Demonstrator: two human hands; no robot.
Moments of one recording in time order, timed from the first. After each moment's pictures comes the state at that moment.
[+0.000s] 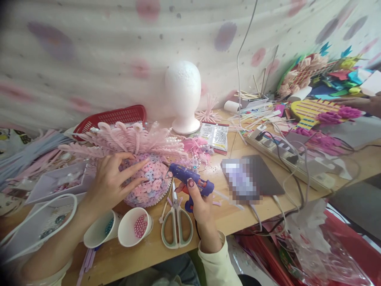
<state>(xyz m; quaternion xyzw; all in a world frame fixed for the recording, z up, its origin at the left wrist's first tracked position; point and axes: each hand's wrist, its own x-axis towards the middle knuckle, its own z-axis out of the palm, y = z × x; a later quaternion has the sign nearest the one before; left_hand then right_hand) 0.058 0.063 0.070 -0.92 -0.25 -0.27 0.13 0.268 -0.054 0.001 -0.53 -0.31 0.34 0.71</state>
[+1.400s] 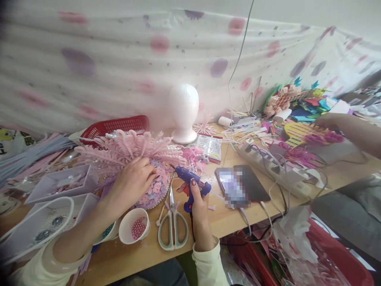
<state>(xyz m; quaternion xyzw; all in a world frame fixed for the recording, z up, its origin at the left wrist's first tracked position) 0.110 0.044 0.094 -0.92 -0.37 -0.10 0.06 0.272 -0.049 0.001 -0.55 -0.28 0.30 0.72</state>
